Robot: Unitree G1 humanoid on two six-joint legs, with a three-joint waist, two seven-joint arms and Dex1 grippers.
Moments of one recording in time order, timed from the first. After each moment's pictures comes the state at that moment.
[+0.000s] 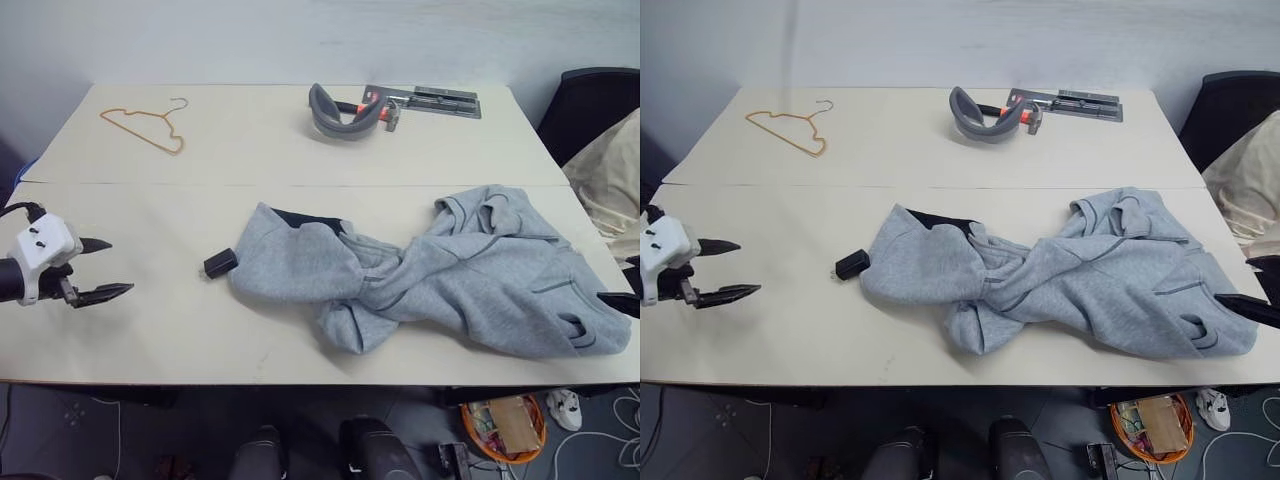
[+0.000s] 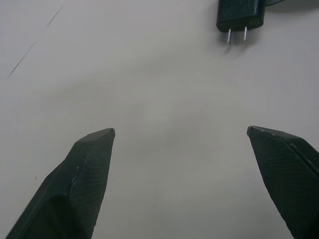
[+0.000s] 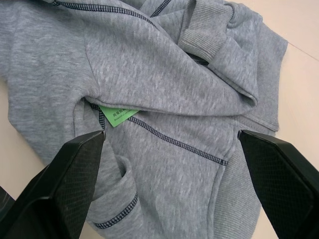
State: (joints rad) left arm -0.37 1.13 0.22 0.56 -0.22 -0.05 -1.18; right arm 0.02 -1.20 -0.66 0.28 0.43 0.33 1.34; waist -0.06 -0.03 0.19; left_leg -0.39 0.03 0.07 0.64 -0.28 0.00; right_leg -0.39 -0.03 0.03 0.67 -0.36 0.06
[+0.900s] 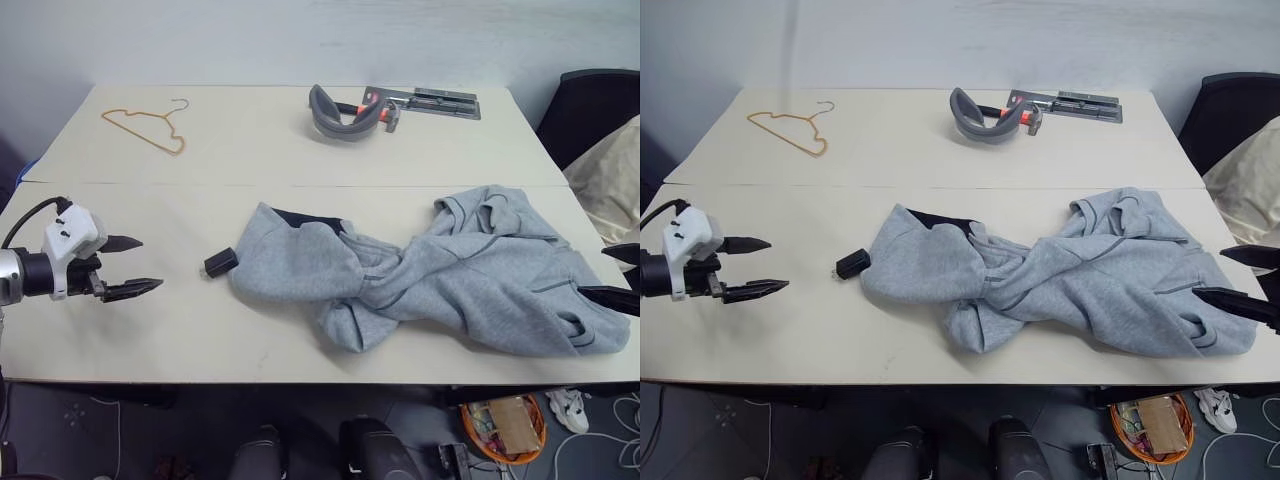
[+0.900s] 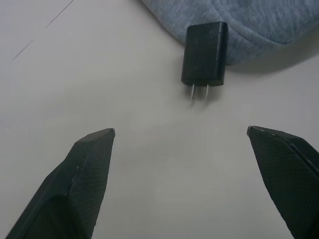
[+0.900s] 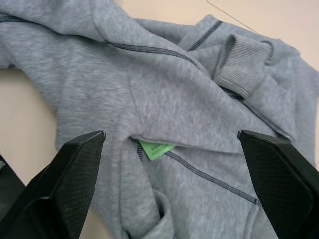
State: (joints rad) left arm -0.37 1.07 0.22 0.34 -0.31 0.23 -1.19; right arm 0.02 -1.20 -0.66 0.05 0.53 0.53 1.33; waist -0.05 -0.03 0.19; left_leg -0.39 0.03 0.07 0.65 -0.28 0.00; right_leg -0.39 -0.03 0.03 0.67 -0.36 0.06
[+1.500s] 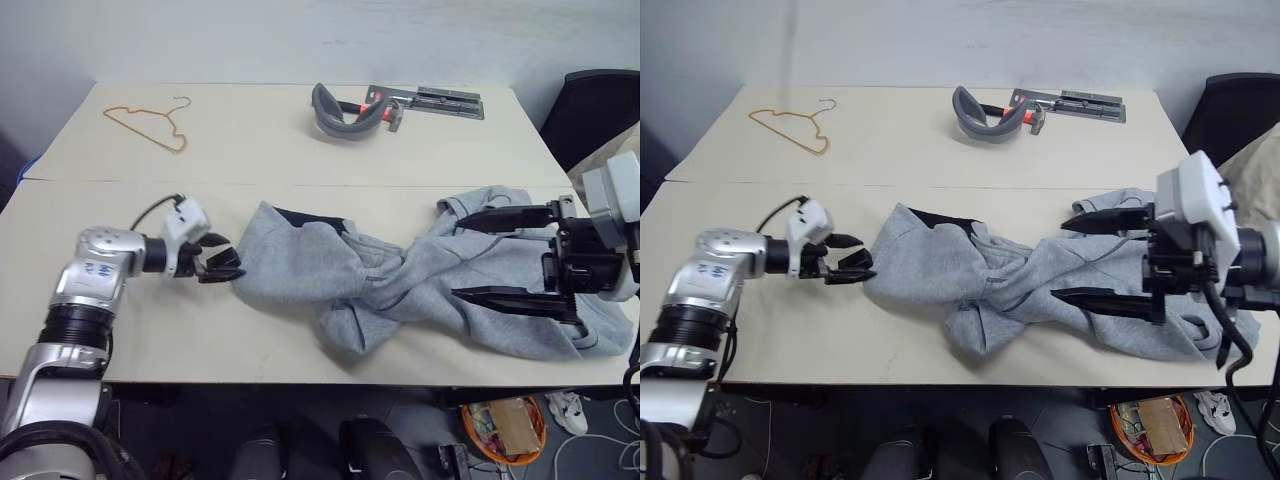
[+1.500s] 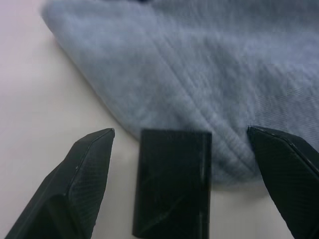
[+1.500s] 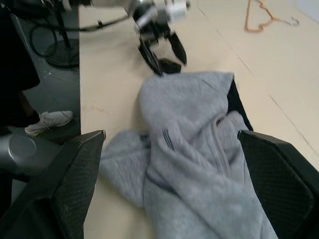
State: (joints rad) left arm -0.72 0.74 -0.11 0.54 -0.14 0.30 -1.11; right arm -0.37 -1.14 -0.39 -0.54 0.96 0.79 1.09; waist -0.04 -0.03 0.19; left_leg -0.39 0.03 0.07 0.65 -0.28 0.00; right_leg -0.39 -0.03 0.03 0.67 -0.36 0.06
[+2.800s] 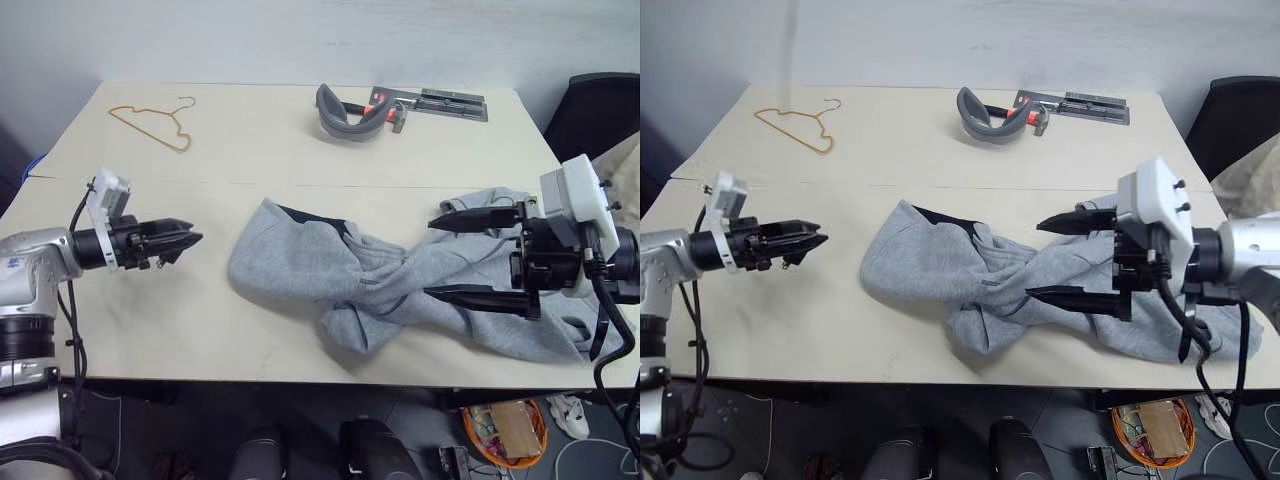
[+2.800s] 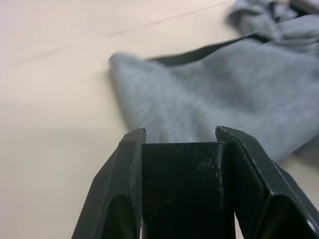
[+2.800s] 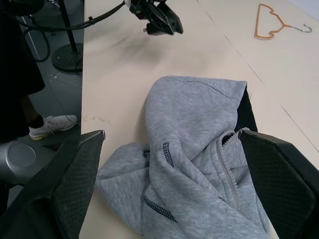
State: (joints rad) left arm -0.55 0.90 0.21 0.38 -0.33 0.61 -1.09; right arm -0.45 -1.10 -0.25 -0.52 0.94 0.75 1.04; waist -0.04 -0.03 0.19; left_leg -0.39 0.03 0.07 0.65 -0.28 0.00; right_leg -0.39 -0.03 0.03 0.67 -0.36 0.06
